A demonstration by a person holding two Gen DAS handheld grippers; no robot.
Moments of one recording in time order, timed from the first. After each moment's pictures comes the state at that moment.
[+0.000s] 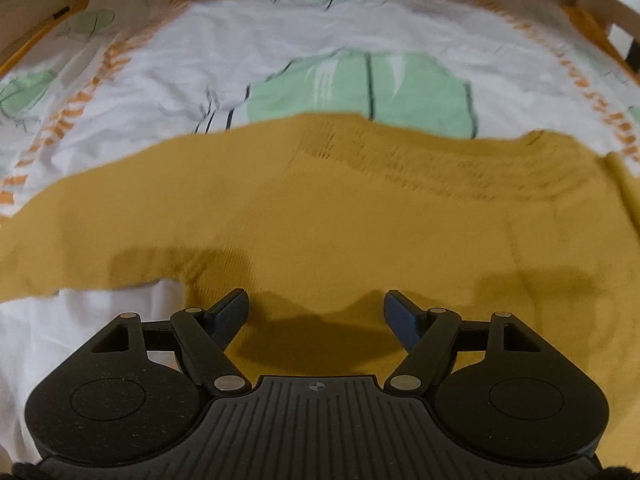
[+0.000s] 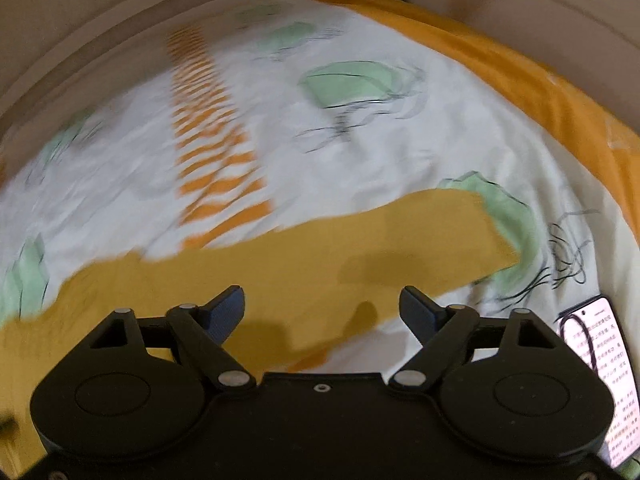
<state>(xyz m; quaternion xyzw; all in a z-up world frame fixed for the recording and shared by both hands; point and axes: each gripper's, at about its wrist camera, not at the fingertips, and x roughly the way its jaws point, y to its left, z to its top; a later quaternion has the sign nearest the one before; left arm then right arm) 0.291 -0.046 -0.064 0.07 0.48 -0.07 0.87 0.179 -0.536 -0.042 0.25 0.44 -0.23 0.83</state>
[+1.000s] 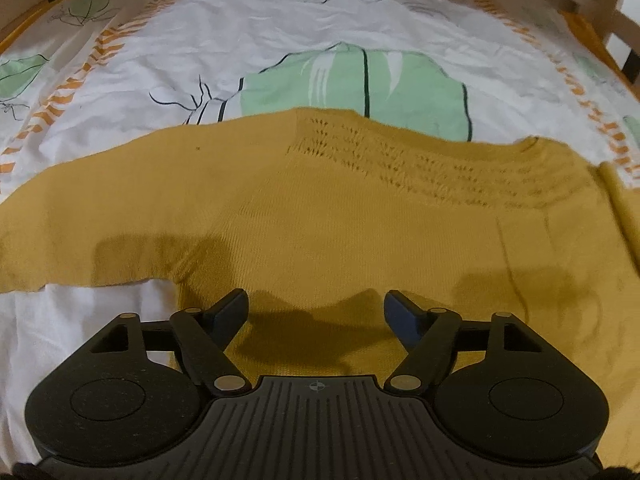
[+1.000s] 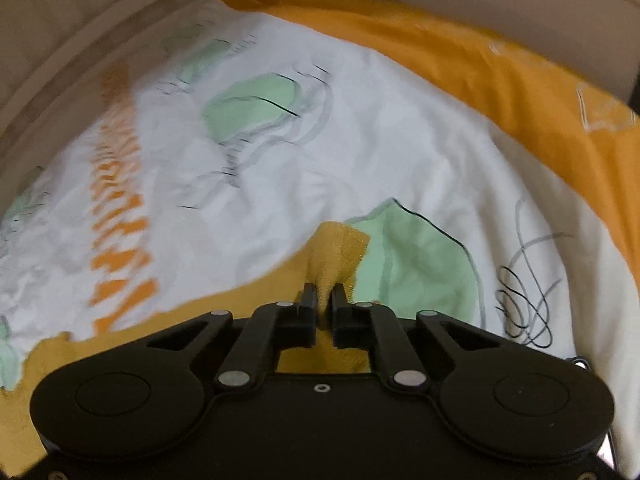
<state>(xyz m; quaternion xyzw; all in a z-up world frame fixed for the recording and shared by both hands) 0.295 -0.043 -0.056 0.04 0.49 -0.09 0.87 0.176 -0.624 -0.070 0.30 0.42 -0.25 0.82</state>
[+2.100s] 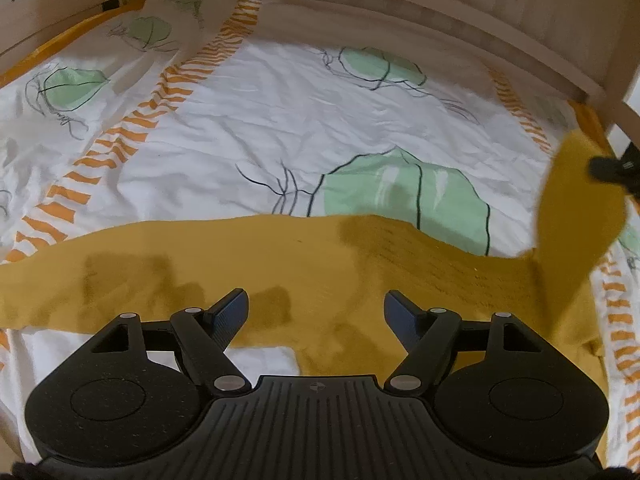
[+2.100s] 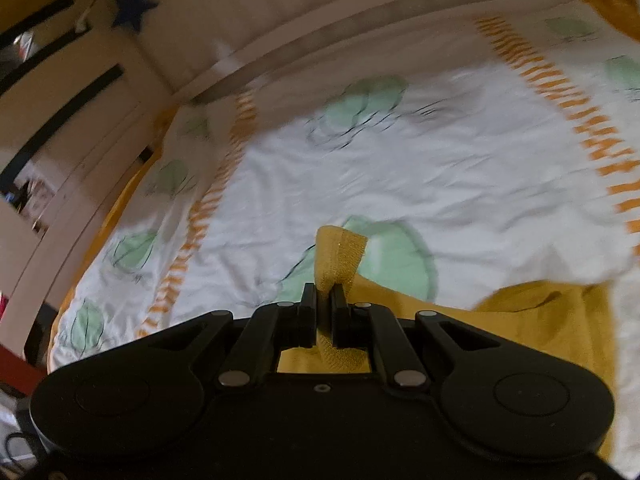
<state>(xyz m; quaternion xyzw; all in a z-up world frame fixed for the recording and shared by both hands) 0.303 0.046 0.025 -0.04 0.43 -0.07 0.90 0.322 -0.252 0.050 0.26 0.39 0.12 0.88</state>
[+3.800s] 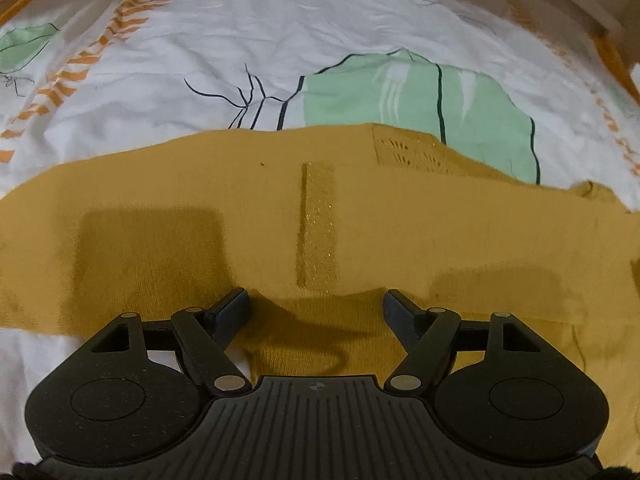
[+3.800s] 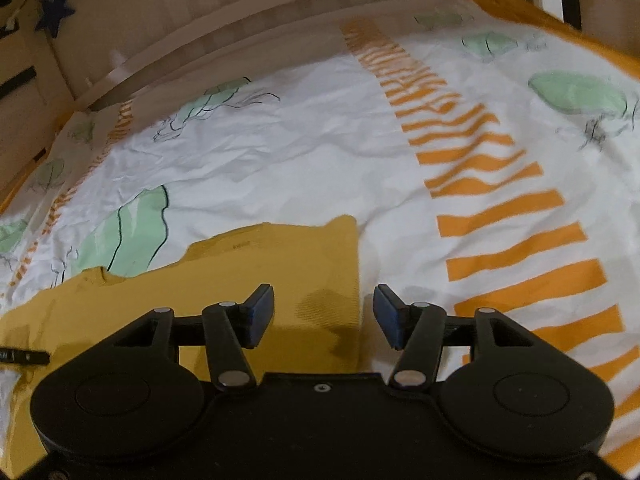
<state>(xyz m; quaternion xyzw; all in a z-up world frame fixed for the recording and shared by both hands) 0.343 0.006 -0.067 0.01 0.51 -0.08 0.86 0.251 -0.403 -0.105 0.22 0.36 -0.02 0.91</state>
